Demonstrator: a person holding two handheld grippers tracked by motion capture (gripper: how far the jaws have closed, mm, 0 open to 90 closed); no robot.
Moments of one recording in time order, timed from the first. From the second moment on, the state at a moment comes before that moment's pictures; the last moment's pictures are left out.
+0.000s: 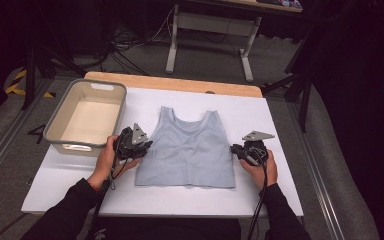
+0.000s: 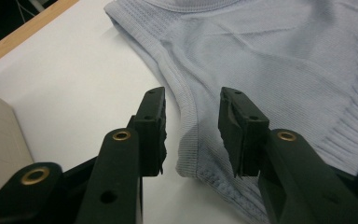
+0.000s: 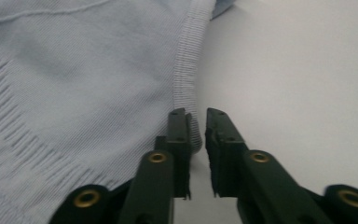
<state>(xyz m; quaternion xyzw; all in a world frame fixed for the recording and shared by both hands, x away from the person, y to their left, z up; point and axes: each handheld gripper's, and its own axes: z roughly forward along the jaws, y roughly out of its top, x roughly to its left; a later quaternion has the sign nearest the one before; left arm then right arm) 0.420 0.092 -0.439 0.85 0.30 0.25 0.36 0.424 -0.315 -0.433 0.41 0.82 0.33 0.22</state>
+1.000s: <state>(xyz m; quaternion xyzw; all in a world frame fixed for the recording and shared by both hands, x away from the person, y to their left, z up) 0.383 0.116 -0.417 0.77 0.25 0.33 0.49 0.386 -0.307 -0.407 0.34 0.73 0.45 0.39</state>
